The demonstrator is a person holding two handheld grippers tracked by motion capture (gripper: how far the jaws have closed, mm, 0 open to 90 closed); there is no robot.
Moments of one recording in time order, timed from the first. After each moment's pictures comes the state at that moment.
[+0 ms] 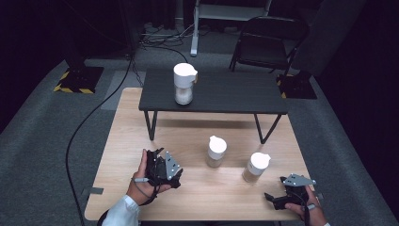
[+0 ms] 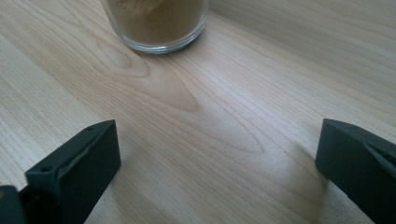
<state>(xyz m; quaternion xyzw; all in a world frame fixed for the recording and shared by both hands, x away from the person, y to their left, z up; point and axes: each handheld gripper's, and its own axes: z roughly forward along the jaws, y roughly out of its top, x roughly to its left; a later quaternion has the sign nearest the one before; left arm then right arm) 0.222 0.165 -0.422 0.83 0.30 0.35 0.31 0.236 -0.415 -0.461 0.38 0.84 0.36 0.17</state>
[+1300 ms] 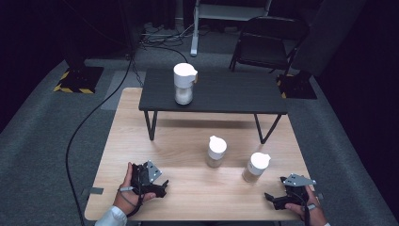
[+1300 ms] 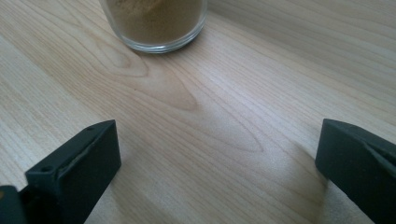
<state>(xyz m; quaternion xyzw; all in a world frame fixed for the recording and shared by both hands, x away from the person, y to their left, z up) 0.227 0.213 -0.452 0.83 0.39 0.26 0.29 0.235 -0.415 -0.461 0.38 0.84 0.35 0.17</state>
